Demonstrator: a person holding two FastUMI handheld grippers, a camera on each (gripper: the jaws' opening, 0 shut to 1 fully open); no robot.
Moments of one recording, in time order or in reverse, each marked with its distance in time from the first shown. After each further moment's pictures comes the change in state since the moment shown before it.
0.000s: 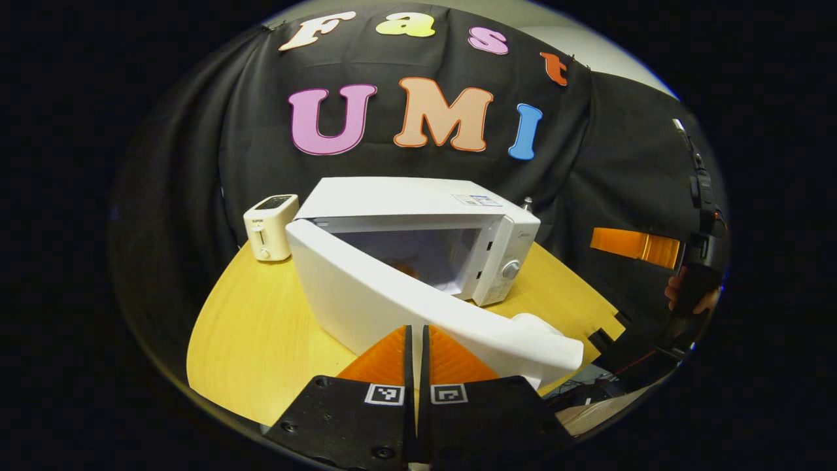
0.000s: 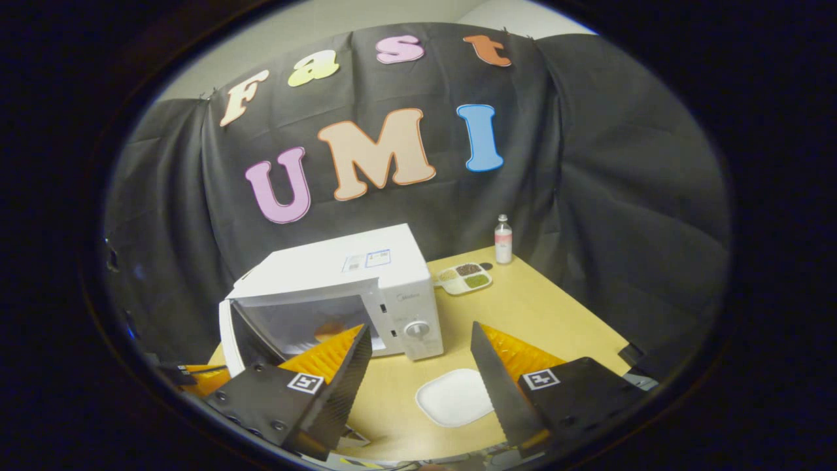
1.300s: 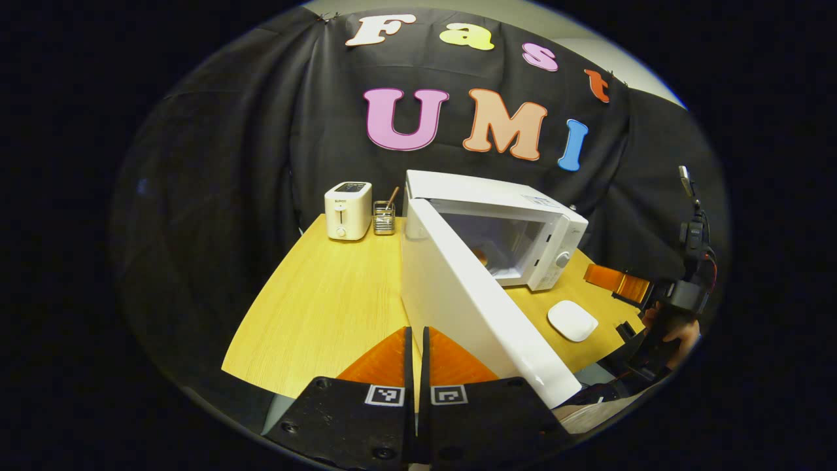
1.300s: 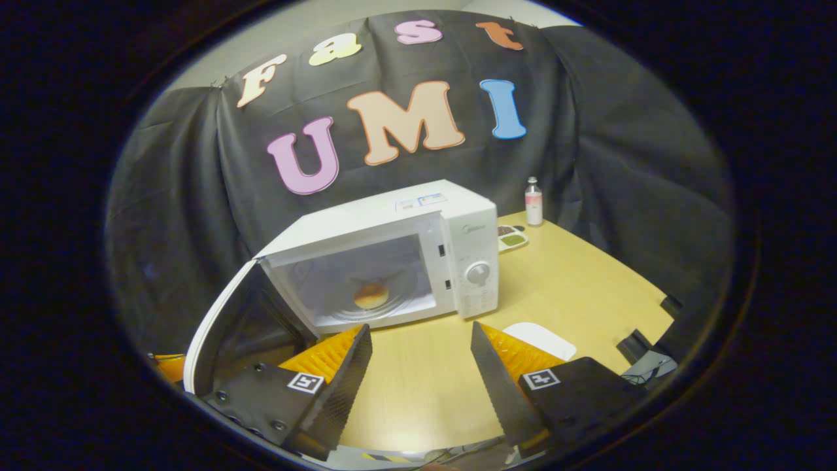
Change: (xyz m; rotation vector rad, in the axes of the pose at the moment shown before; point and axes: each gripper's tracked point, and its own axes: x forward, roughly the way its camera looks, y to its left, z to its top) left arm -0.107 0.122 -0.044 -0.074 -0.008 0.147; right arm -0.022 0.089 -0.091 0.030 0.051 0.024
